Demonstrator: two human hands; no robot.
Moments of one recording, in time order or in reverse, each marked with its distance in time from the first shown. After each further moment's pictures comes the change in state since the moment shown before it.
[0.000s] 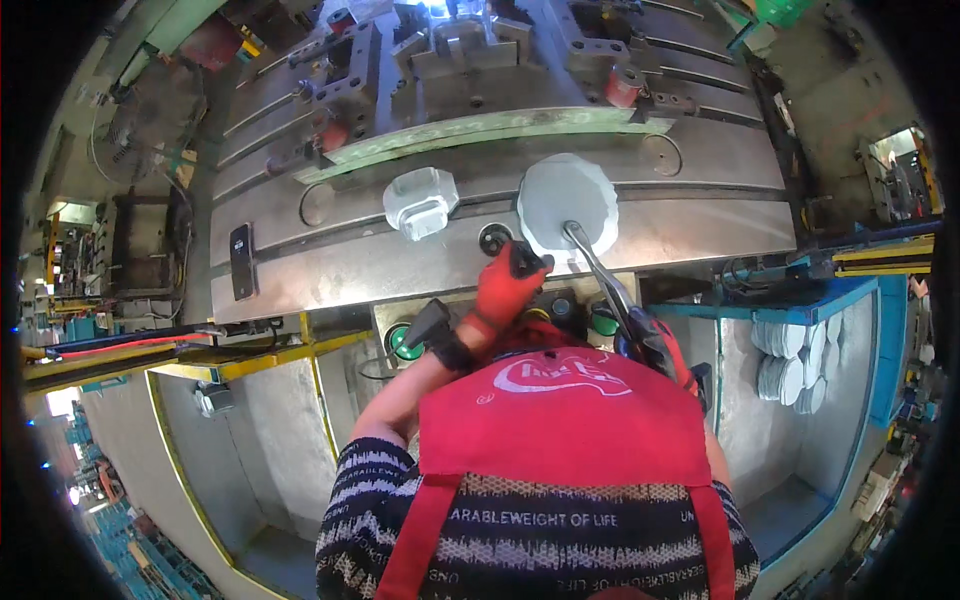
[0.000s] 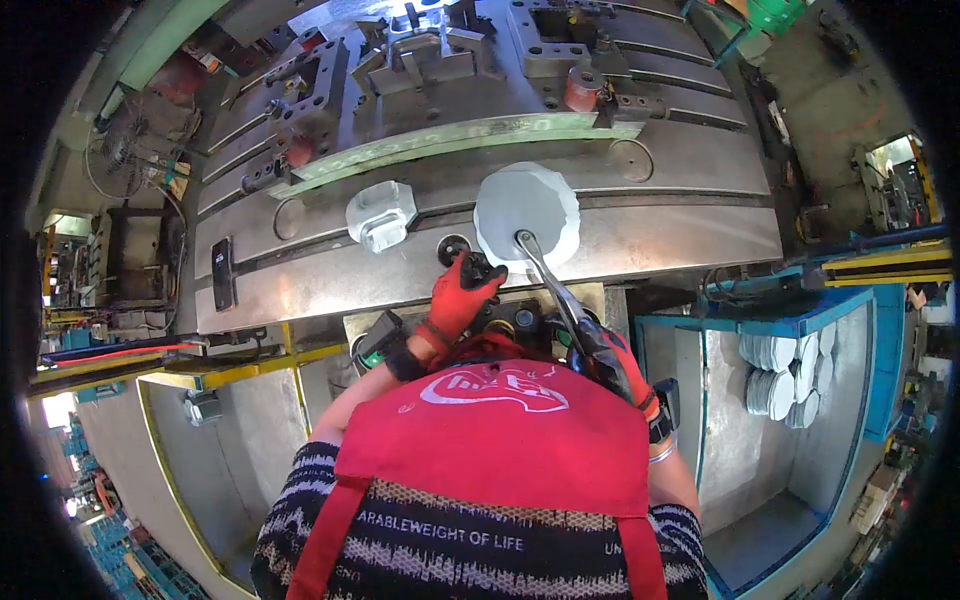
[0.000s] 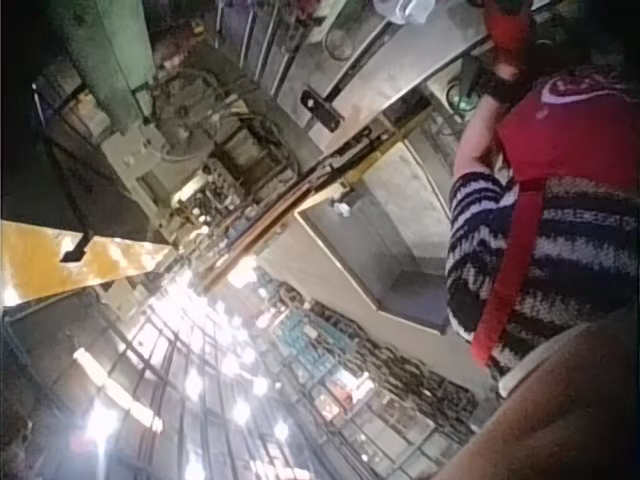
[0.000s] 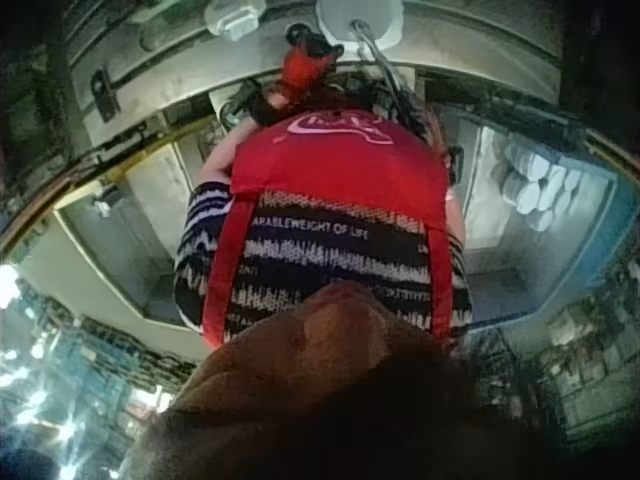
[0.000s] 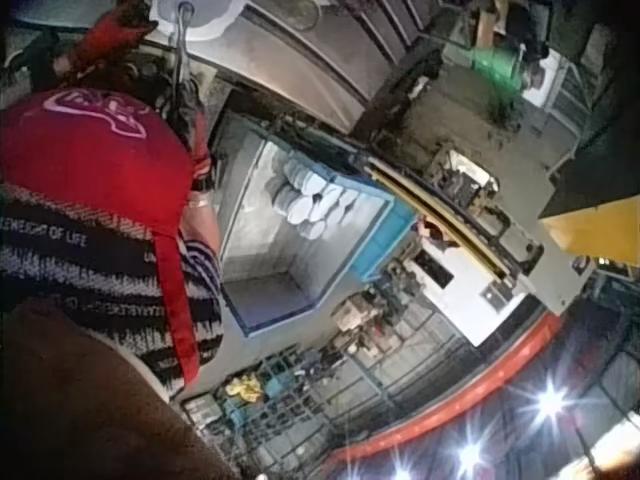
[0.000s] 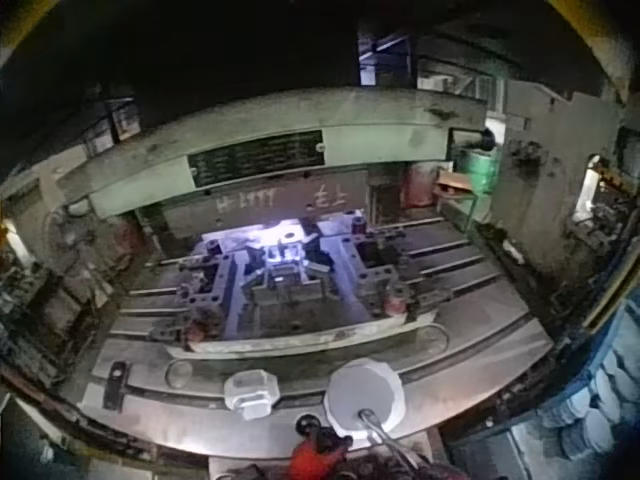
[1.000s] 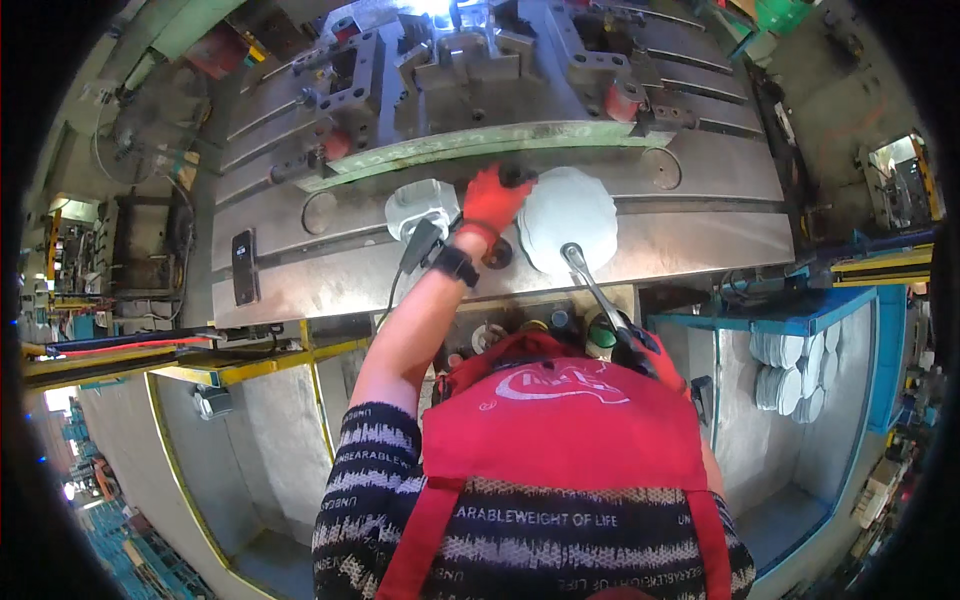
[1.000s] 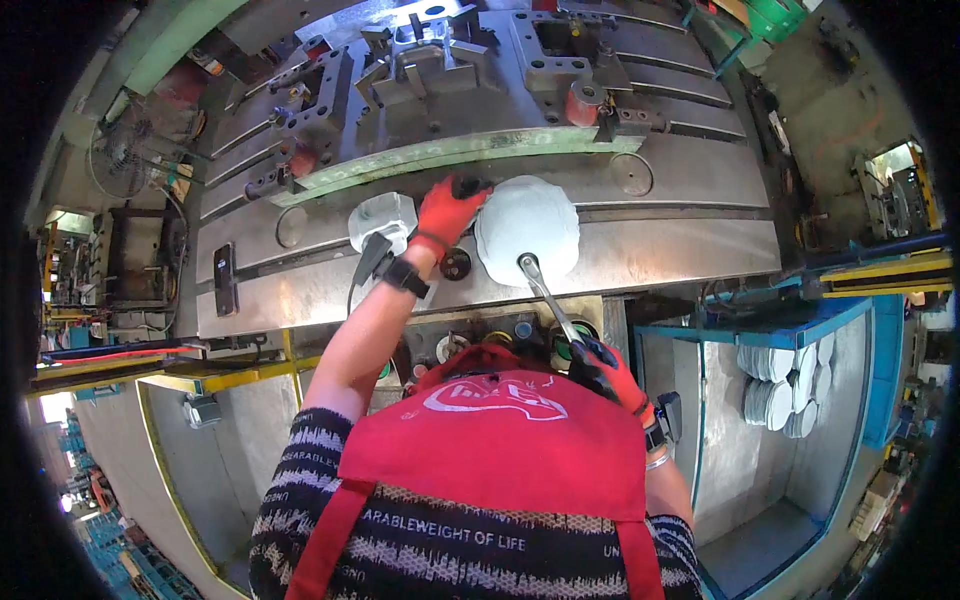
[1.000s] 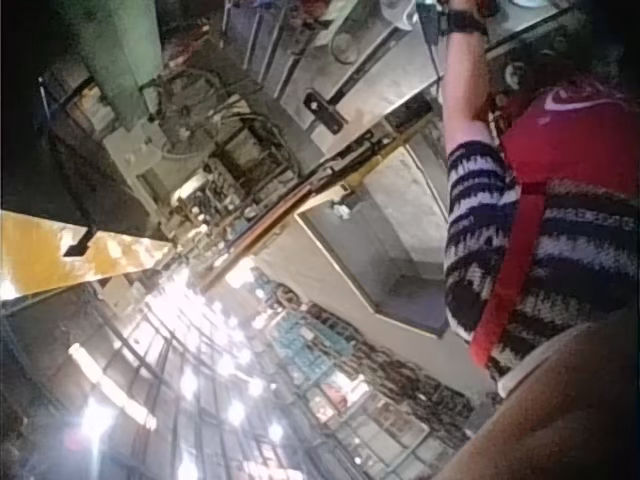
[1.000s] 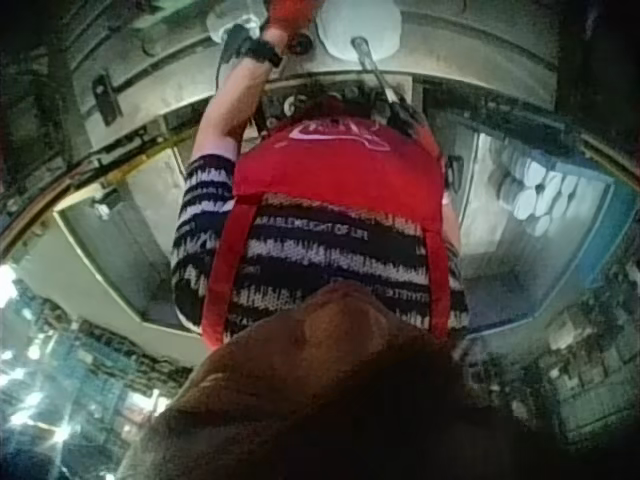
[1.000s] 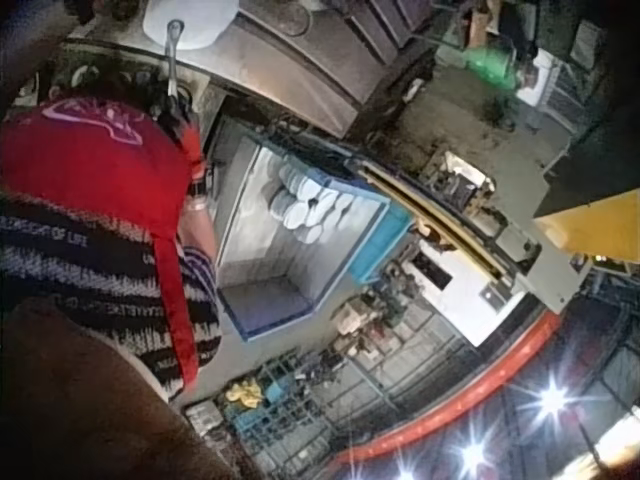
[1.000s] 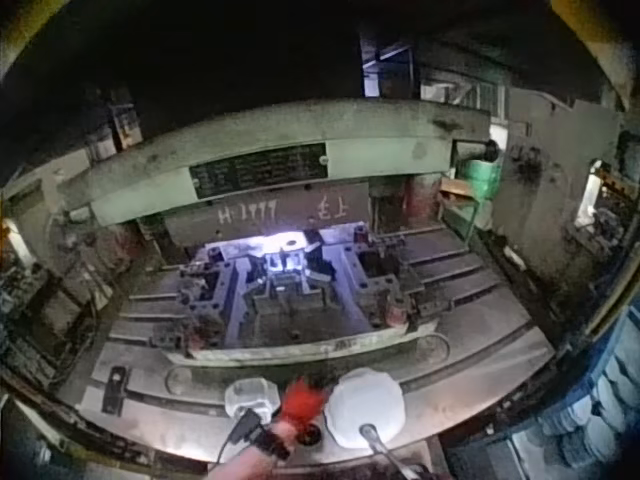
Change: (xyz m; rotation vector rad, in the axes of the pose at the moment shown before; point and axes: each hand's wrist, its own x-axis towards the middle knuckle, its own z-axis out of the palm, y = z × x) left_hand 0.137 0.015 -0.016 0.256 0.113 0.144; right_hand 0.007 0.034 -0.023 0.041 0.067 0.277
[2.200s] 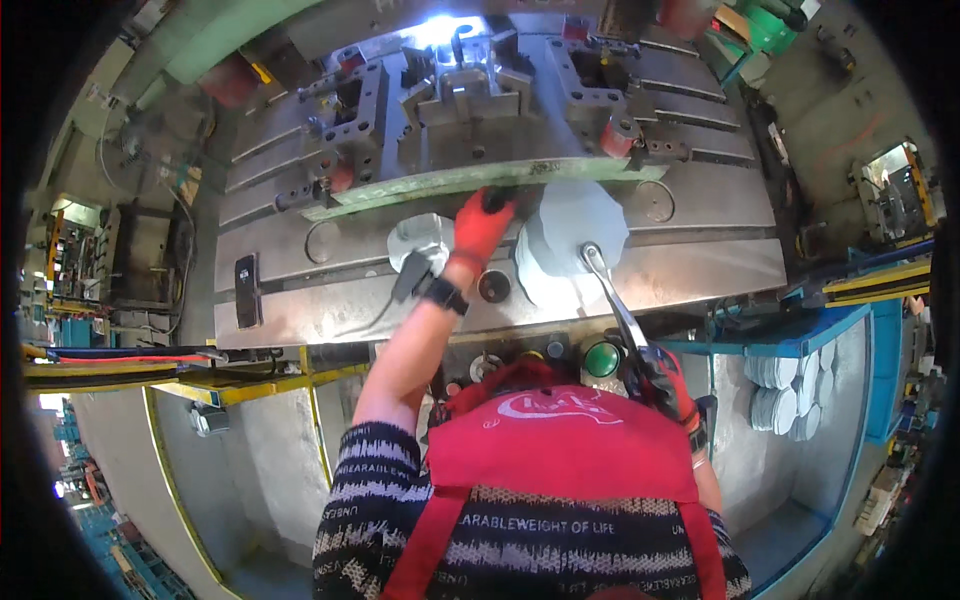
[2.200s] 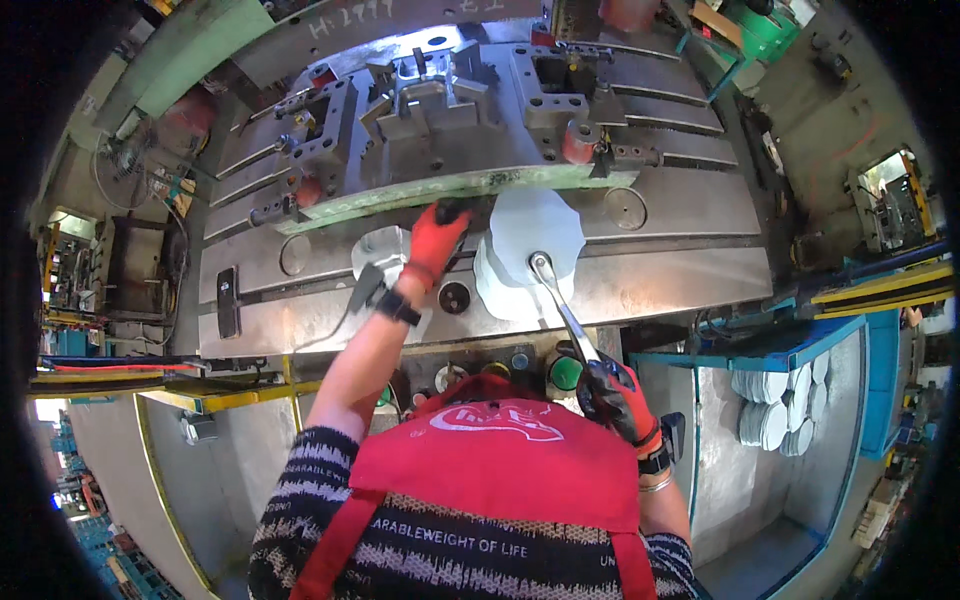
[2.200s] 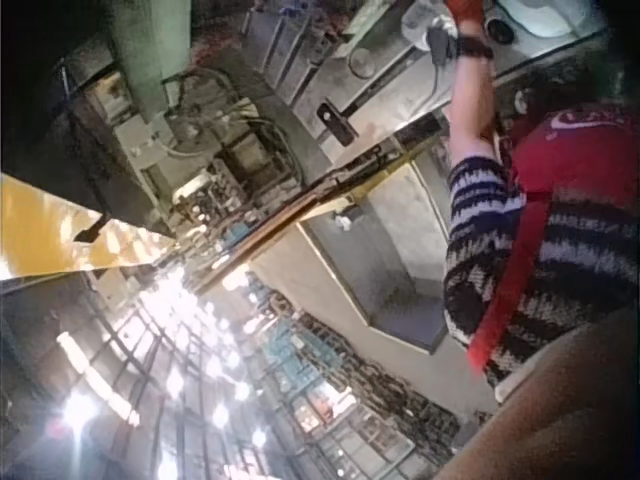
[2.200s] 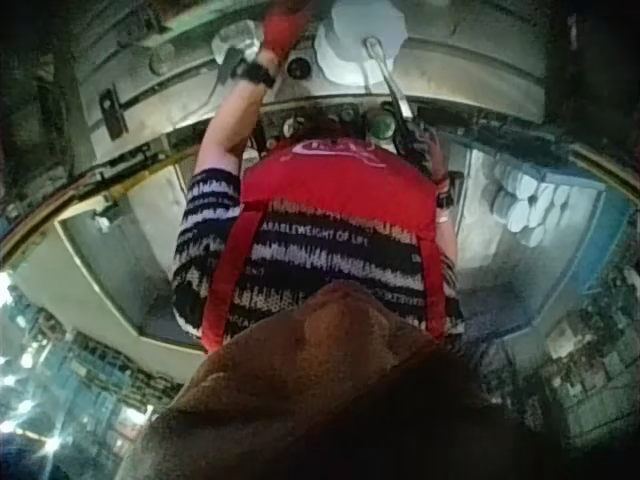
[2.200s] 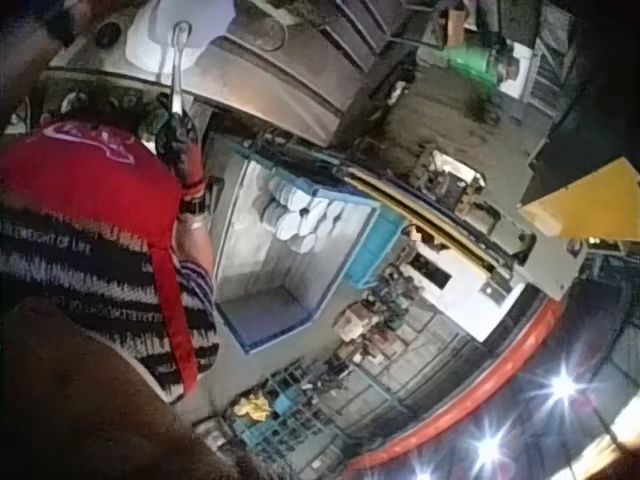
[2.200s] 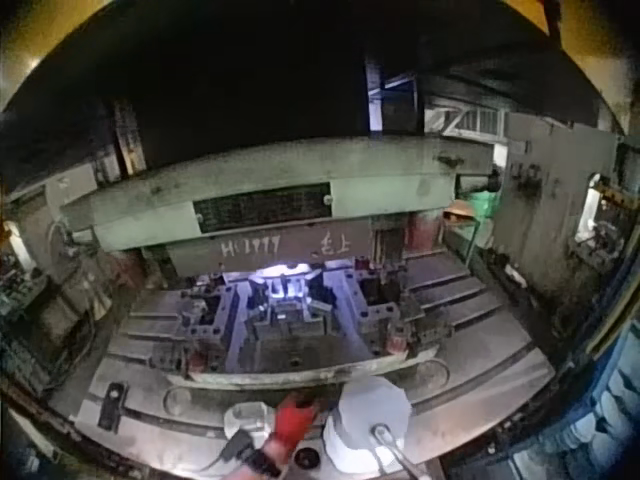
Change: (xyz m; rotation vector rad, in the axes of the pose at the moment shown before) left_hand 0.008 -0.006 -0.019 -0.284 -0.053 -0.058; right_hand -0.023 -0.084 0.038 0.245 -0.046 -0.151
